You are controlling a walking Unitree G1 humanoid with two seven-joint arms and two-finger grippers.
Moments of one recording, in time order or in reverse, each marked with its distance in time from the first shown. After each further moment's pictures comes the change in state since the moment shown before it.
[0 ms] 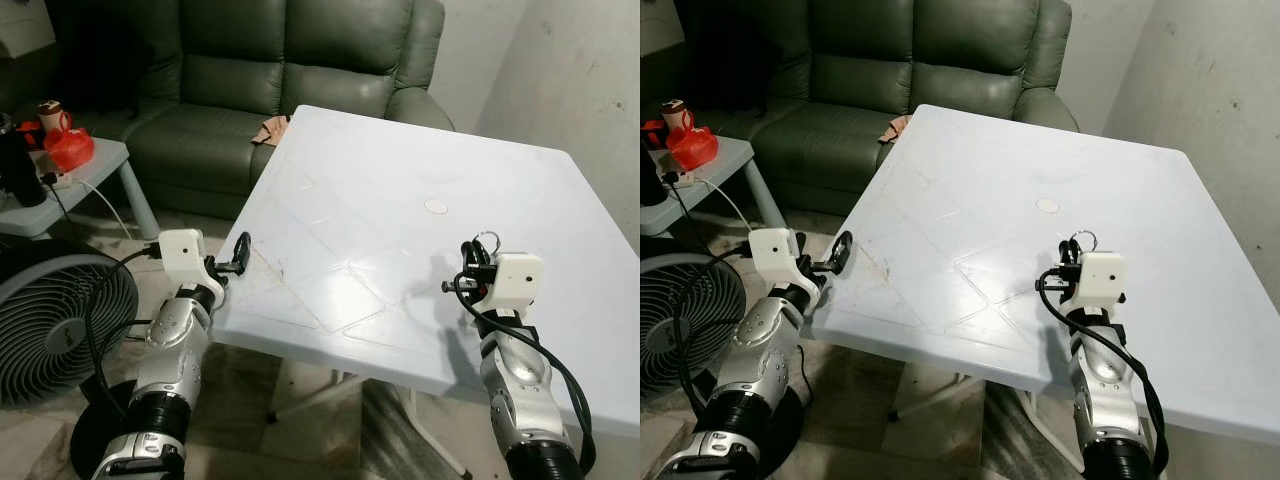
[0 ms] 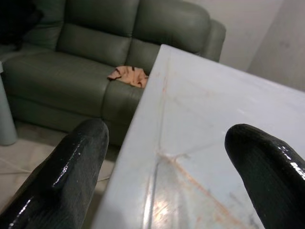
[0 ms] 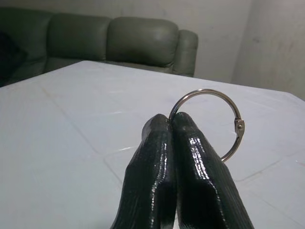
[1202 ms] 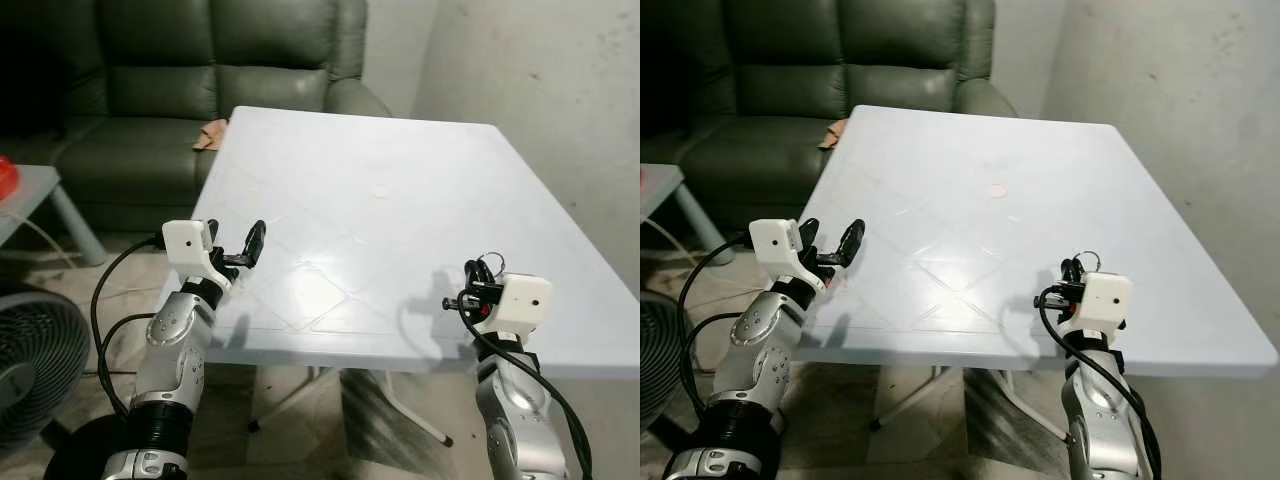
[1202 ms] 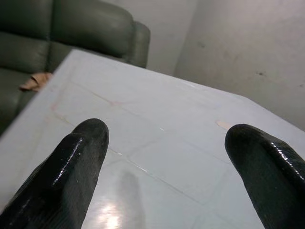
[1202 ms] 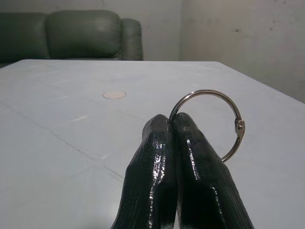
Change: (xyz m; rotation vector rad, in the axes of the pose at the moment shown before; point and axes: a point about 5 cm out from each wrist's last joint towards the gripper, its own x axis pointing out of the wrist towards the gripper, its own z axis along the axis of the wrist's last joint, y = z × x) left arm -0.007 -0.013 0.017 -0.062 -0.045 -0.086; right arm -0.028 0.016 0.001 0.056 0.052 -0.036
